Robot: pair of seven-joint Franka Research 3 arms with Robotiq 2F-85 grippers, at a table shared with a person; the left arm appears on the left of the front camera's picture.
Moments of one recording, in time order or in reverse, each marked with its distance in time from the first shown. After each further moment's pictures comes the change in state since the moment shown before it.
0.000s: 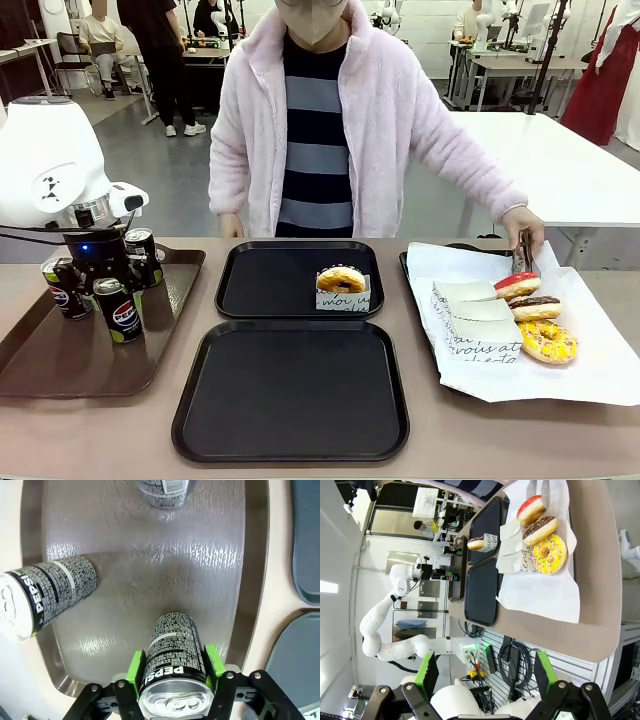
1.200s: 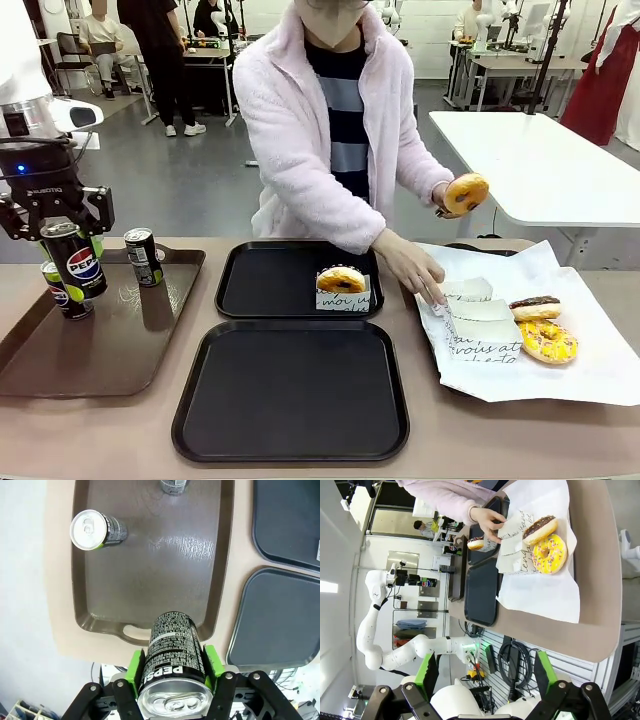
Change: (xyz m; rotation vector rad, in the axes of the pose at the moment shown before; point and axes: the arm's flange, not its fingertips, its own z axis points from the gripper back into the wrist) left arm -0.039 0.016 0.139 -0.028 0.020 0.045; right arm 0.000 0.000 0.000 0.000 0.001 0.000
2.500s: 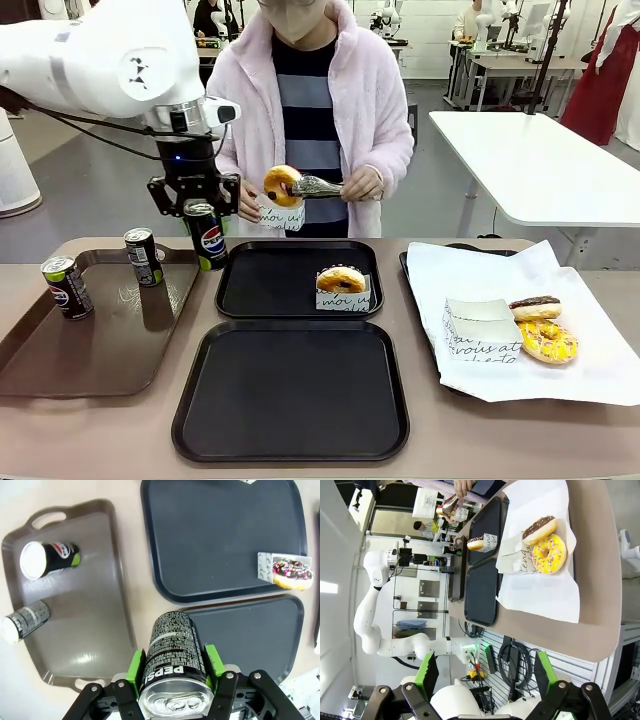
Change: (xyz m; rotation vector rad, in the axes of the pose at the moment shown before) left arm 0.058 -0.175 -0.017 -0.043 -0.063 -0.200; right arm -0.001 0.000 0.001 -0.001 -0.002 -0.001
